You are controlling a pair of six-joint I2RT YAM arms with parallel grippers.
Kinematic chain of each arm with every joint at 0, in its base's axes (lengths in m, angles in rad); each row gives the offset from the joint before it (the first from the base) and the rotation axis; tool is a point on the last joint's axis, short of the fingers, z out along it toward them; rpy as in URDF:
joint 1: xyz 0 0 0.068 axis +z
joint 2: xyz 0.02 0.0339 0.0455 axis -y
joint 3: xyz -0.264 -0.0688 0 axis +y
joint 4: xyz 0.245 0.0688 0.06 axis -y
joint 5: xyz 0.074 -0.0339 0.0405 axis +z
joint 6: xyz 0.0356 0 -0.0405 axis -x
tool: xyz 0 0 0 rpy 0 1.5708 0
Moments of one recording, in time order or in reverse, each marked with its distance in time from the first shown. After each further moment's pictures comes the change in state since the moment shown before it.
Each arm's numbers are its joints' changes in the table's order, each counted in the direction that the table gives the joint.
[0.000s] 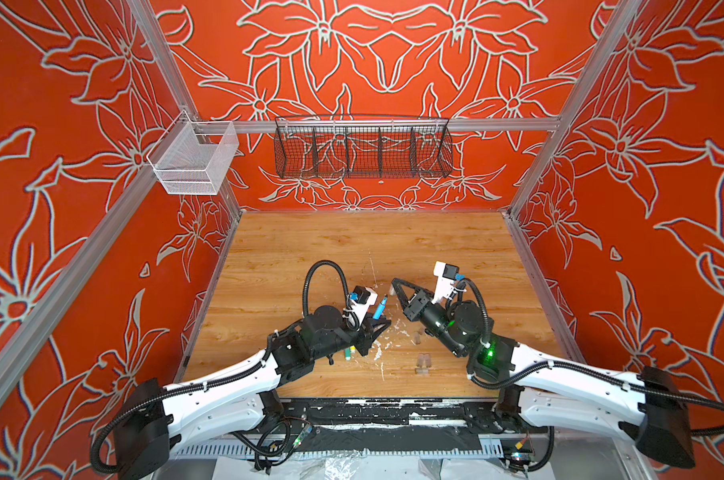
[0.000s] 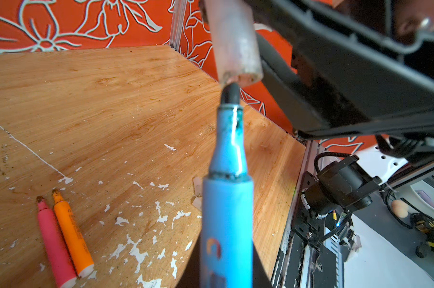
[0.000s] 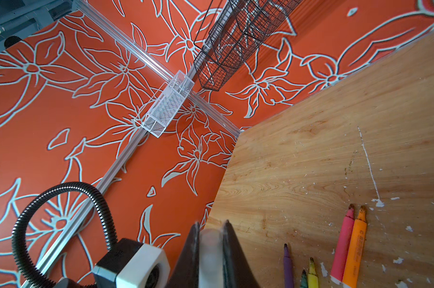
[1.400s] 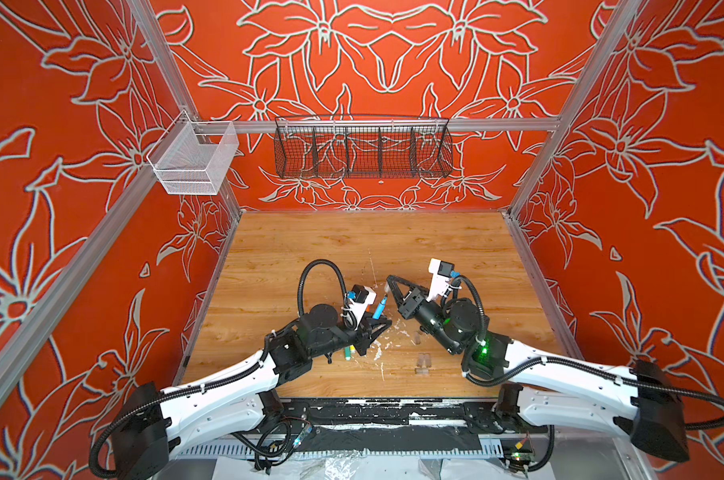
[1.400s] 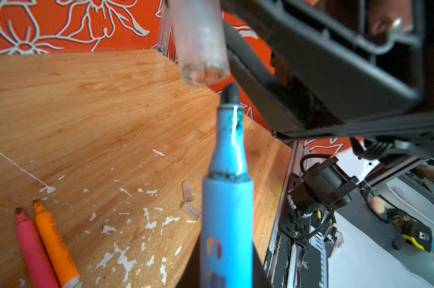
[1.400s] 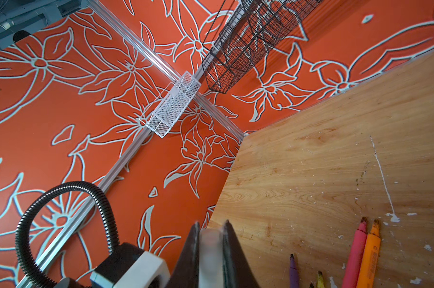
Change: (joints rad) left arm 0.026 0.018 0.005 0.024 -0.076 0.011; right arm 0.009 -0.045 -0.038 0.037 -0.002 0.045
